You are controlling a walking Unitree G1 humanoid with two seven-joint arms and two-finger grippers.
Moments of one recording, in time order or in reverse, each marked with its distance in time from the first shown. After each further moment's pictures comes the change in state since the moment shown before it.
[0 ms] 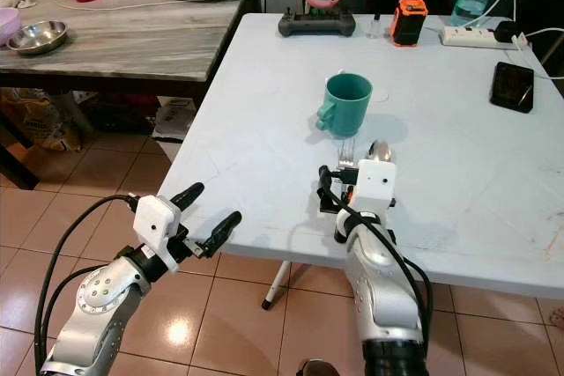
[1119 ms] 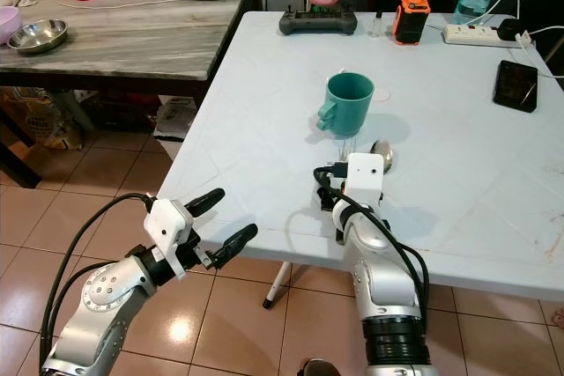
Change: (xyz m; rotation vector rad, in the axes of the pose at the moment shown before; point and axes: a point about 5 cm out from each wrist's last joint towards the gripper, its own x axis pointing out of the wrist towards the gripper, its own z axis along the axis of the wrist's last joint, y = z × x) left arm 0.004 -0.012 0.005 -0.008 -0.004 -0.152; right arm 0.011 0.000 -0.004 -0.061 0.126 0.006
